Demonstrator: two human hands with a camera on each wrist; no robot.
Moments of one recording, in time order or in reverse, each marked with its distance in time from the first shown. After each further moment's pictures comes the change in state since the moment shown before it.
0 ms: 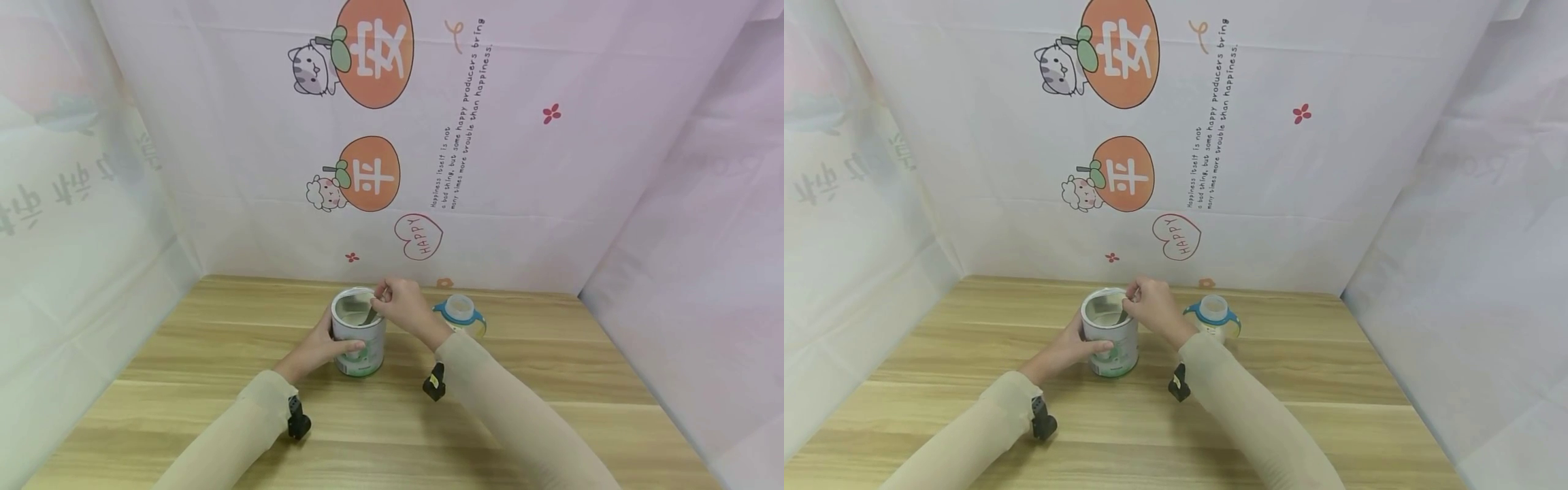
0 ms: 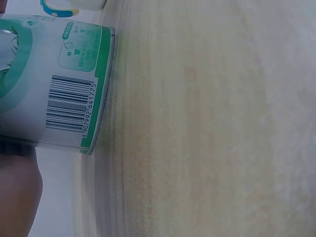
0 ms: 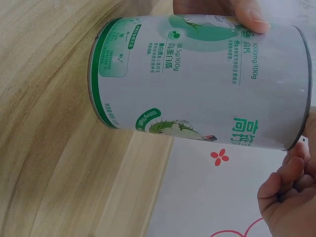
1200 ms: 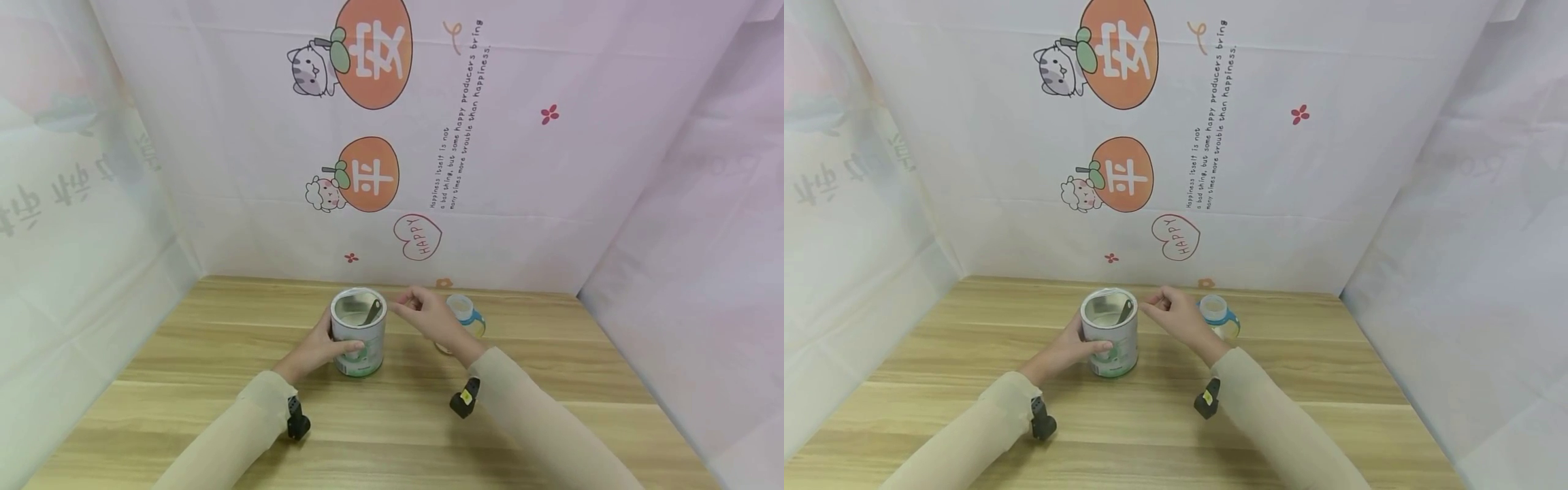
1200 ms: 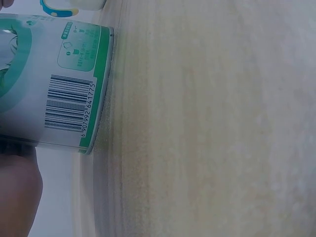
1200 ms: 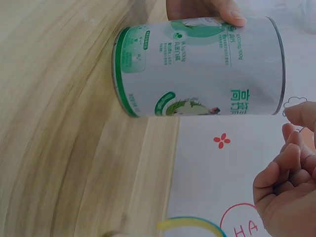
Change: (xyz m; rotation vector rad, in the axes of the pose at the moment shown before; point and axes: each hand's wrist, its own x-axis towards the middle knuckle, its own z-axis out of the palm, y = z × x) left_hand 0.000 0.001 0.000 0.019 0.008 0.000; right_hand -0.038 0.029 -0.024 0.240 -0.042 0.127
